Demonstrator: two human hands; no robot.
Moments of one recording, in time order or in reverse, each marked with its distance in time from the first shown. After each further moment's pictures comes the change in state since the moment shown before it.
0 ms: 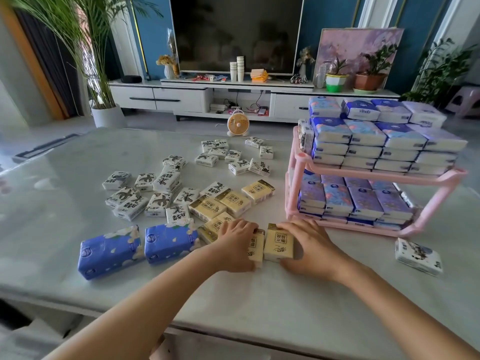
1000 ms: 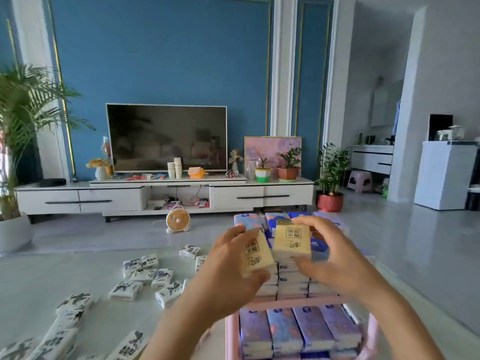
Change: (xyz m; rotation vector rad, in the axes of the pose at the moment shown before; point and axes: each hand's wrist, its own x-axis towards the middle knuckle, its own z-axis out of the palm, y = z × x) left_hand 0.072 0.100 -0.147 -0.387 0.601 0.422; right_hand 0.009 0.042 -0.193 0.303 0.663 0.039
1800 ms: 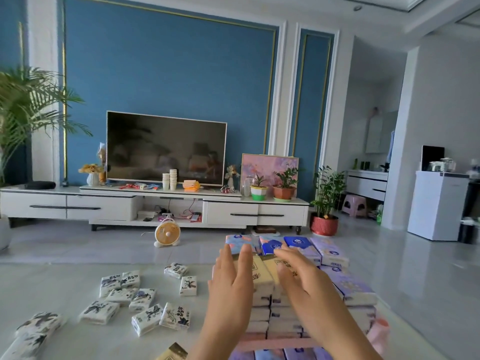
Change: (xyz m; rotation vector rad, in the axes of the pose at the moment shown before) left_hand 0.029 0.003 0.048 -0.617 0.230 -0.356; right_hand 0.013 -0.002 0.031 -0.161 0.005 0.088
